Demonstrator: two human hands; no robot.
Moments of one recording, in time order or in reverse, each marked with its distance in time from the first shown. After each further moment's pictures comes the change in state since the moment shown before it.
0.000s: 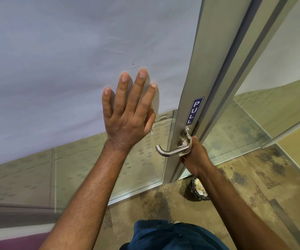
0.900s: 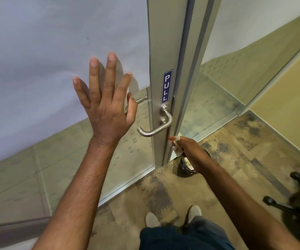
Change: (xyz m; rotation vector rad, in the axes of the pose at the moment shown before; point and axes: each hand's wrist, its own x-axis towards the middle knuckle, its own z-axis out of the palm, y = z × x) left_hand -0.003 0.020 -0.020 -0.230 -0.160 -0.053; right_hand -0.013 0.044 -0.085 -0.538 -0.104 -0.213
